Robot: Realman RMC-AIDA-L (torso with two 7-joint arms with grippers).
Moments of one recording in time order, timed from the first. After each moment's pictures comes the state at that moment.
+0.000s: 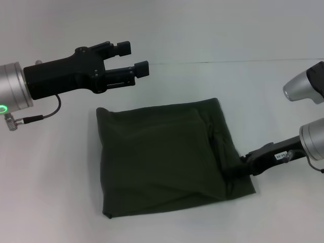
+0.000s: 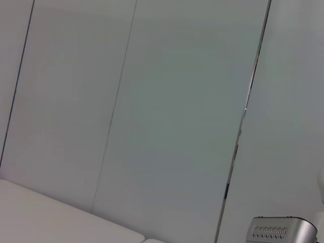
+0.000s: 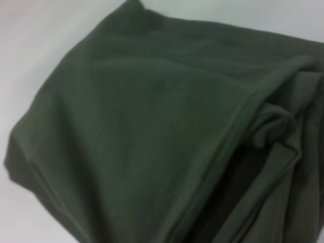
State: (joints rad) left arm -0.68 -2.07 0.58 0.70 1.82 1.63 -1.49; right arm 0.71 2.05 -0.86 -0.68 -2.44 -1.37 2.03
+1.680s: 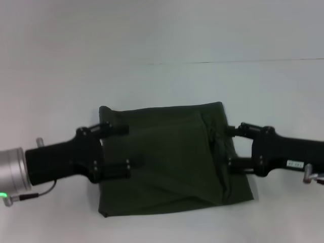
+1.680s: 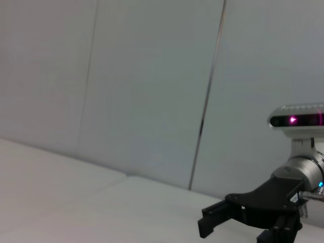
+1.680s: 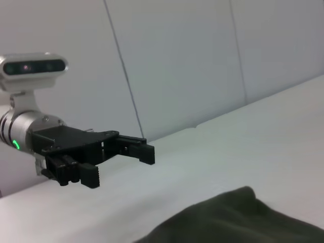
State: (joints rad) left arm -0.47 -2.13 0.64 0.66 1.91 1.68 -1.22; right arm 0.51 2.08 -0.62 -0.57 -1.99 -1.59 1.25
